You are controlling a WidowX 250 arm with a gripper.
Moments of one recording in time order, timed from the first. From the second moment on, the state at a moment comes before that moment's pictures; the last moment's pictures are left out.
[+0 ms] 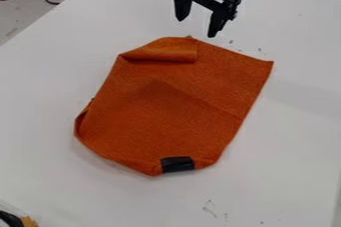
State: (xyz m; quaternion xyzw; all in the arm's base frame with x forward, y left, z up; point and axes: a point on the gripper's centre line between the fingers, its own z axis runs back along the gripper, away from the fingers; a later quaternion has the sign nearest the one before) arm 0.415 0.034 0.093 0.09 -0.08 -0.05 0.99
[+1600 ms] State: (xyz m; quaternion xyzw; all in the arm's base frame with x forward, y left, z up) arm 0.383 -0.024 0.008 -0.01 -0.06 0.03 1.00
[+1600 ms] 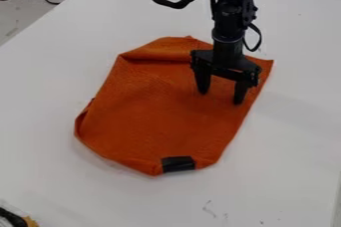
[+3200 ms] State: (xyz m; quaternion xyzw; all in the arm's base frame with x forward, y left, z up) arm 0.345 -0.105 0.021 0.01 -0.04 0.10 0.99
